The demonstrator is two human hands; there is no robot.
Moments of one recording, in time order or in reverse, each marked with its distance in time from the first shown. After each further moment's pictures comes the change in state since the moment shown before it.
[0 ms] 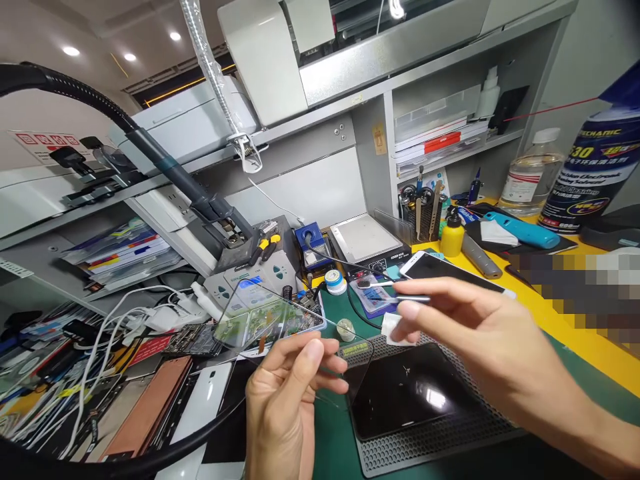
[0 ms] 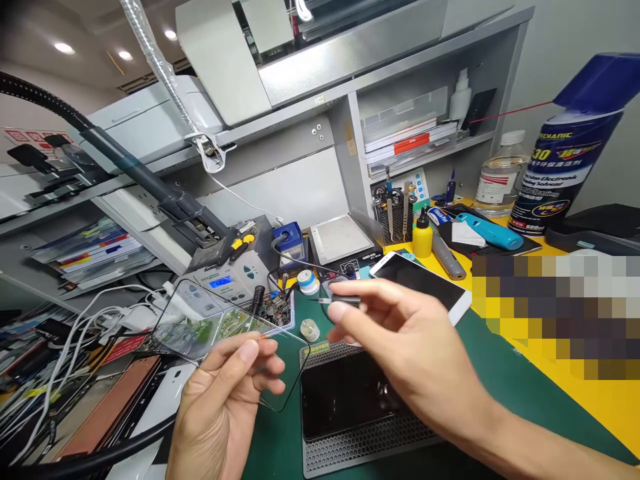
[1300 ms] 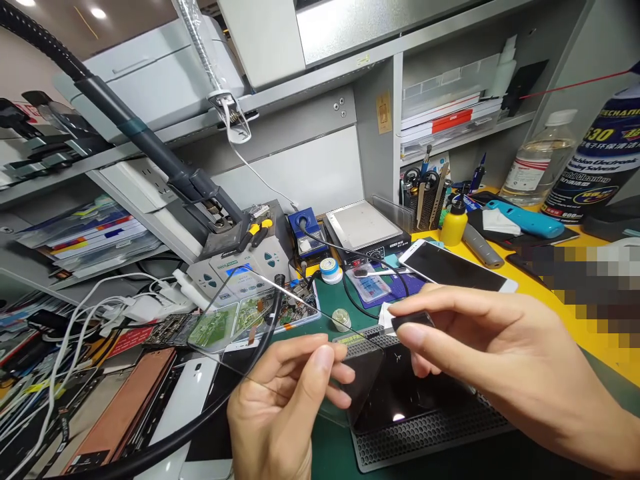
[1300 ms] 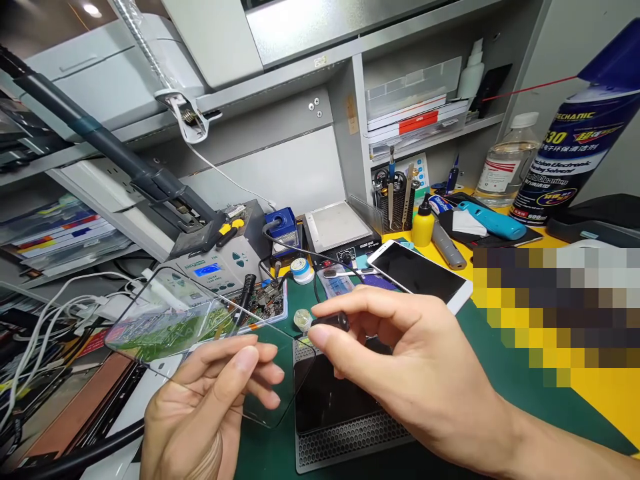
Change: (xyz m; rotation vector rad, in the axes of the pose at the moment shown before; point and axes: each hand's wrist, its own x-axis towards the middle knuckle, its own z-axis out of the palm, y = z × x) left_hand -0.005 -0.007 -0.003 0.224 0.060 0.112; right_hand -0.003 -0.003 0.005 -0.218 -0.099 -0.055
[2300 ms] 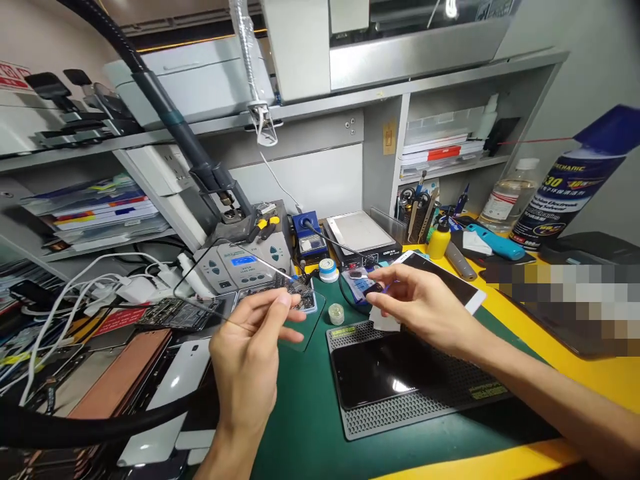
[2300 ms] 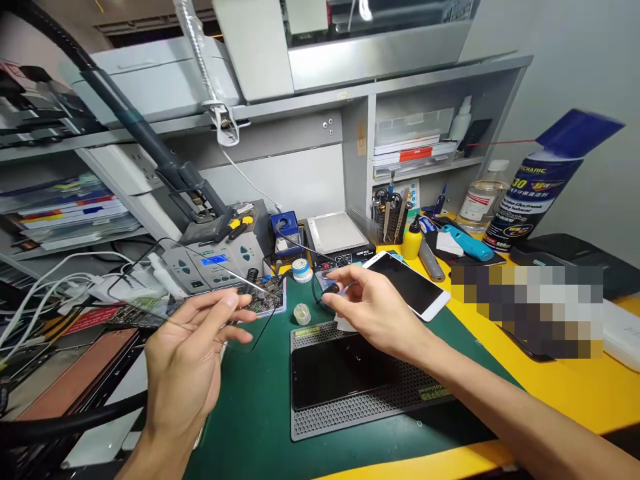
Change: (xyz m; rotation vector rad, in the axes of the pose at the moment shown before) left_hand 0.035 0.003 -0.023 -0.004 0.096 0.178; right_hand 0.039 0.034 -0.003 -0.203 -0.089 0.029
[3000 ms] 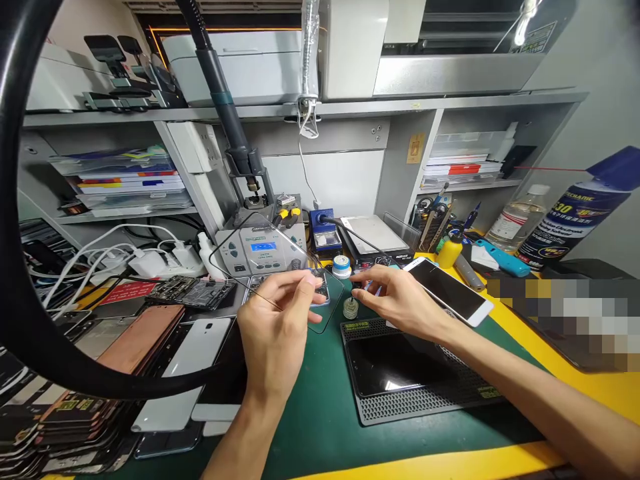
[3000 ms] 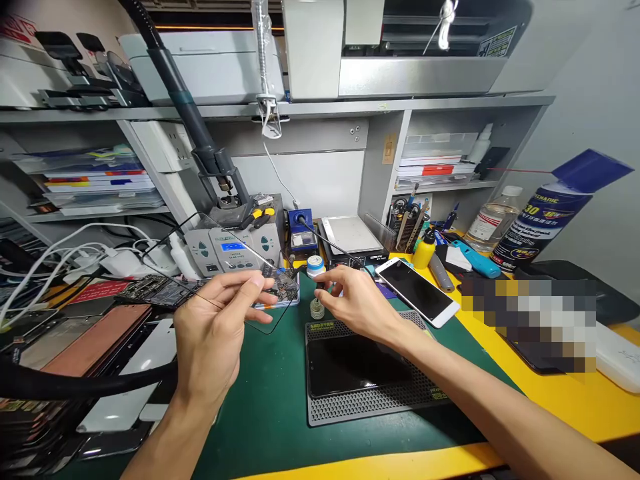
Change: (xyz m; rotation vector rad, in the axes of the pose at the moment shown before) left_hand 0.005 0.003 -0.006 -0.013 -0.013 0.071; right_hand 0.026 -0.016 0.040 -0.431 -0.053 -0.195
